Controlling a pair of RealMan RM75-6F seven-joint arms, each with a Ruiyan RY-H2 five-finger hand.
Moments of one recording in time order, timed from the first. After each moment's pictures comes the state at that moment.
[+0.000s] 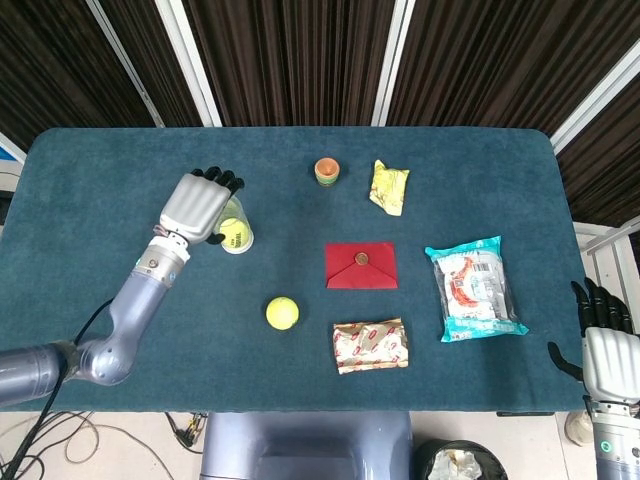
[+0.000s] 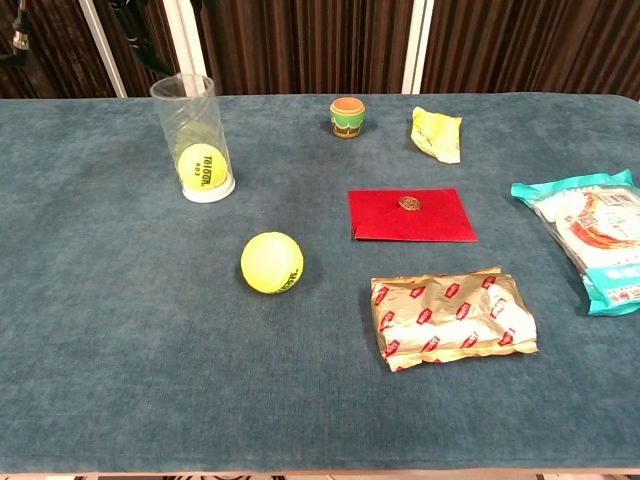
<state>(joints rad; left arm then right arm) -1.06 -1.18 -0.20 -1.74 0.69 0.99 0.71 0.05 -1.20 0.13 -1.64 -1.37 1.53 -0.17</state>
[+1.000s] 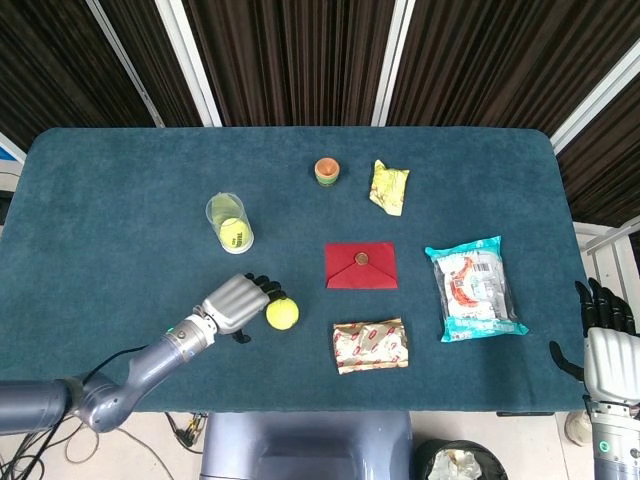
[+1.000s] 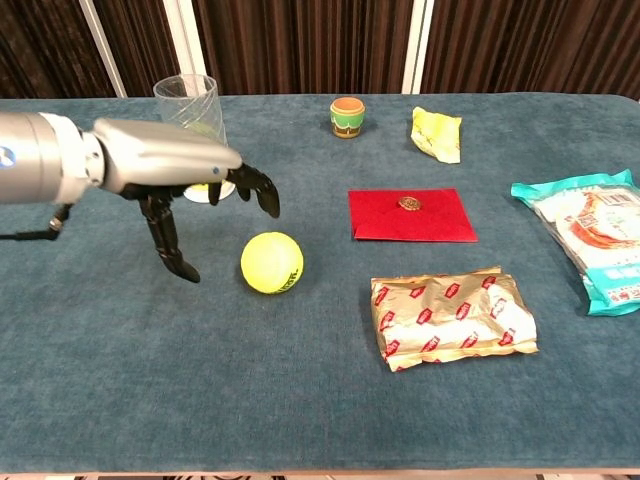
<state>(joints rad) -0.98 -1.35 -0.02 -1.75 1.03 0.77 0.50 0.04 -1.21 0.14 -1.66 -1.35 1.54 -0.19</state>
